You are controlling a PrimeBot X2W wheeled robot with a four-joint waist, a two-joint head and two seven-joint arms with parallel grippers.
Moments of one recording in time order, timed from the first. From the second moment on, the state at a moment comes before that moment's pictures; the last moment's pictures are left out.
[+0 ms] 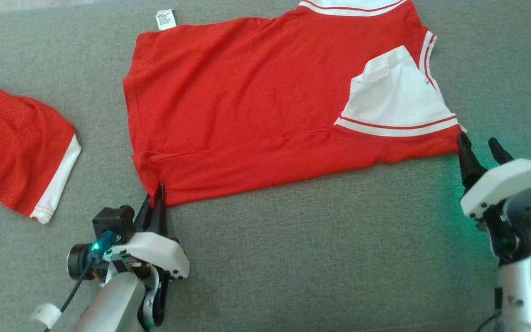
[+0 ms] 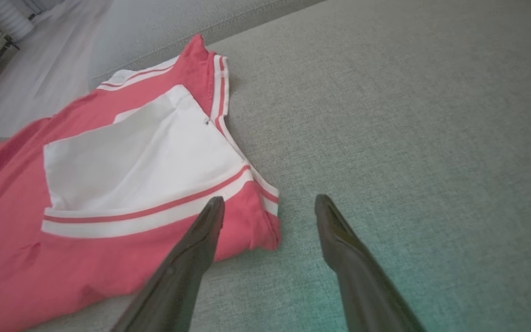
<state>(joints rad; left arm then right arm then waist) -0.30 0.20 -0.49 0.48 -0.56 0.18 -0.10 -0.29 -0.05 -0.21 0.23 0.28 0.12 0.40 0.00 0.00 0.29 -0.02</state>
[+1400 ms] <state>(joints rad) 0.09 0.34 -0.49 0.02 -0.70 0.34 0.19 0.05 -0.04 -0.25 0.03 0.33 0.12 0.55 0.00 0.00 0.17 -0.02</state>
